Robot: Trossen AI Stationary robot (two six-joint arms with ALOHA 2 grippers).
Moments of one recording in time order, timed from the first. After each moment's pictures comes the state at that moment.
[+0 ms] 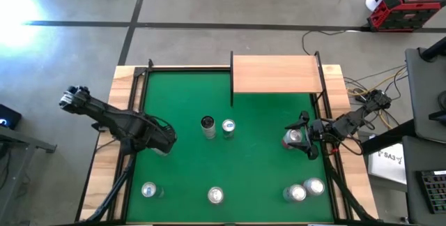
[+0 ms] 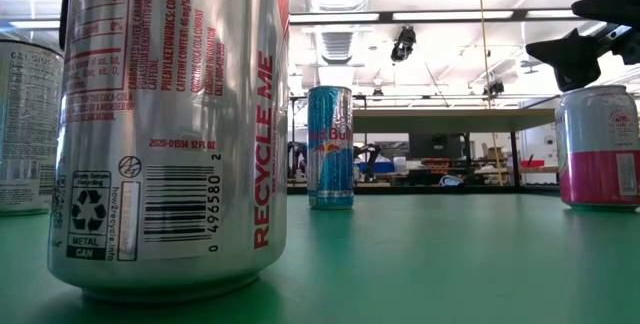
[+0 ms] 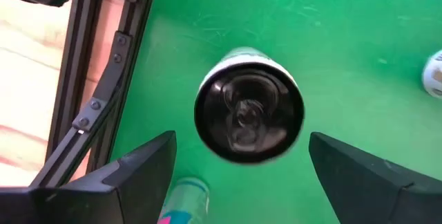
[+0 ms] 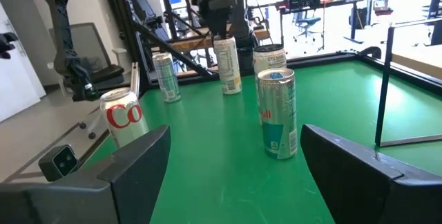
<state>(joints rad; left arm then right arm) -0.40 1.31 1.22 -1.54 -0.01 -2.34 0.57 0.08 0.04 -0.02 0.50 0.18</state>
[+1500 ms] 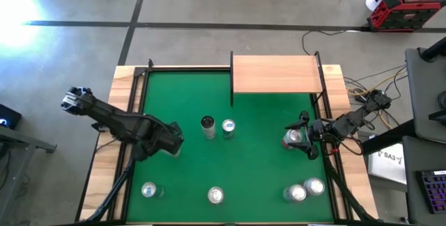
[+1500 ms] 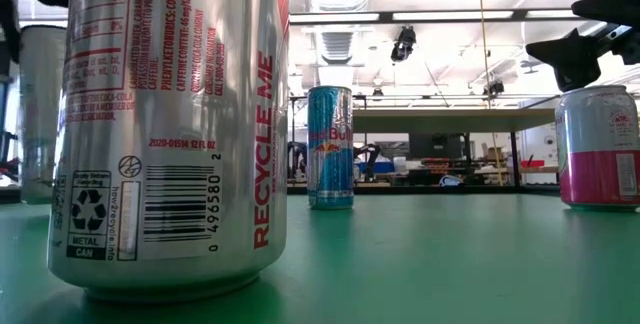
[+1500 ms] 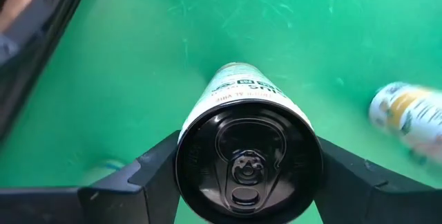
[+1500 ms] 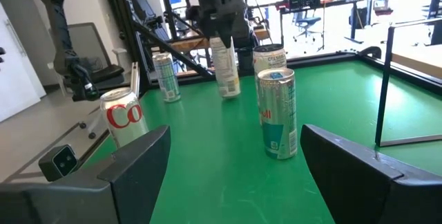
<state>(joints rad) -0.37 1.36 1.18 -1.37 -0.07 -2.61 0.57 0.08 0.04 -0.02 0.50 0.18</state>
